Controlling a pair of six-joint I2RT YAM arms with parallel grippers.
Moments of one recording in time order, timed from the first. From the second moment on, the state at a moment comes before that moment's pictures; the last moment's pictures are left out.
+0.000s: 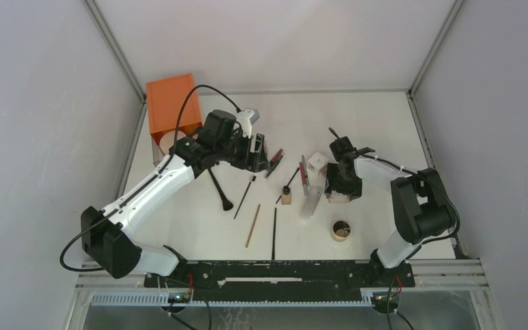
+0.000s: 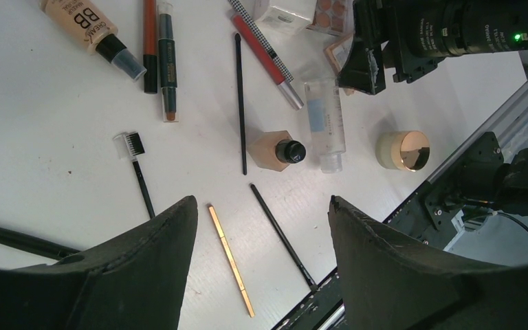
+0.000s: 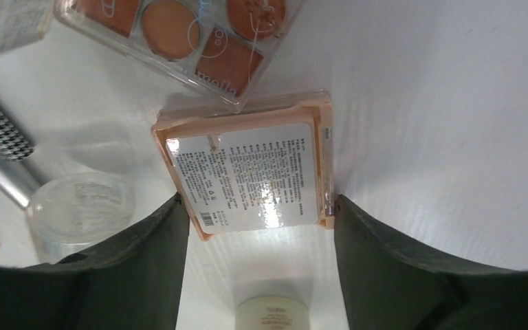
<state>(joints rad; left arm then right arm) -0.61 1.37 1.27 -0.60 0.27 -0.29 0.33 1.63 0.94 -0.70 0.10 0.46</state>
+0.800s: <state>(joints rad) -0.56 1.19 1.27 -0.63 0.05 -0.33 0.57 1.55 1.34 -0.70 0.01 0.49</state>
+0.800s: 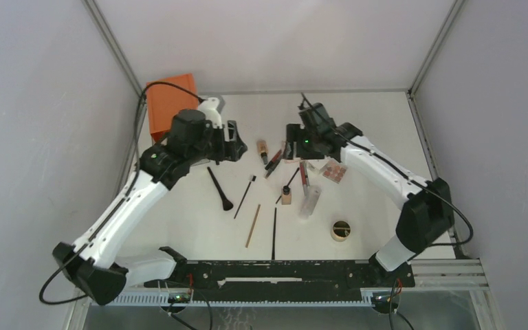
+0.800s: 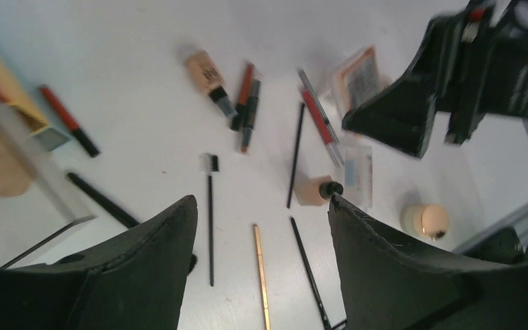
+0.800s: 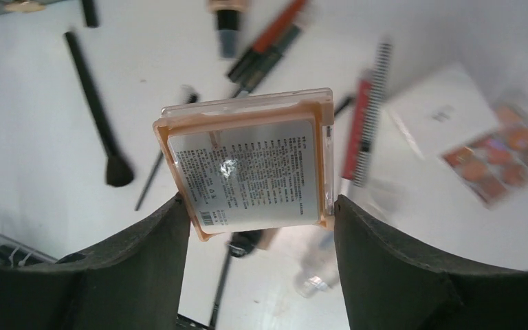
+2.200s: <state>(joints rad) -0.31 1.42 1.17 -0.47 0.83 -0.58 0.79 1.55 1.35 -0.52 -0.17 0.40</state>
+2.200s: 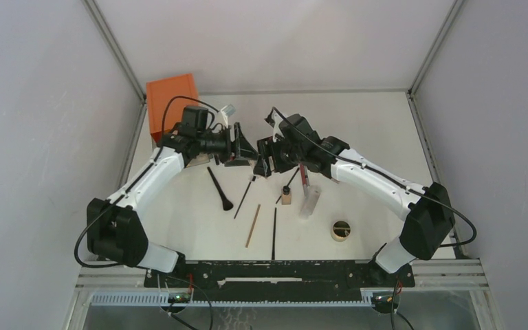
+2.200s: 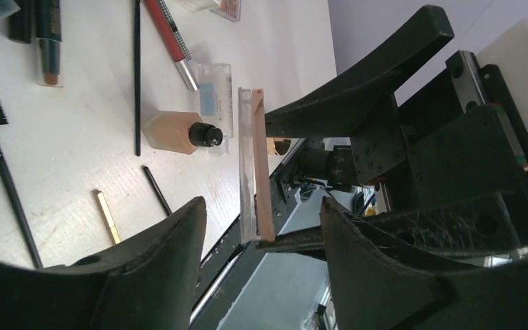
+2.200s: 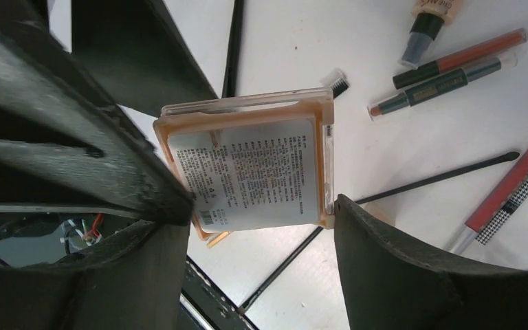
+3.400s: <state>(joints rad) 0.08 0.96 1.02 -0.54 0.33 -0.90 0.49 1.14 1.08 -0.58 0.02 0.46</state>
